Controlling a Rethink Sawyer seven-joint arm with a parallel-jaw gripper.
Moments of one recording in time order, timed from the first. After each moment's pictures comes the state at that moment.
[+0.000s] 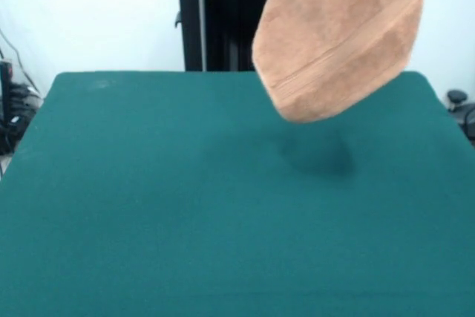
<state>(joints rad) -0.15 -1.33 -0.07 2.06 0.56 1.08 2.17</state>
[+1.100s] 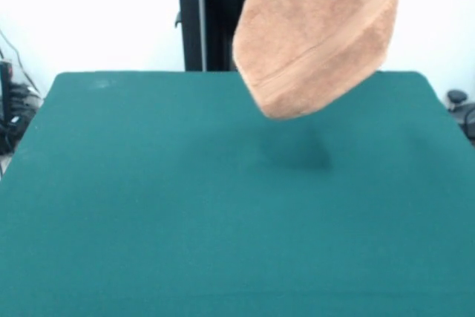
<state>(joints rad) -0.22 -1.31 -0.06 2.06 0.56 1.10 2.16</state>
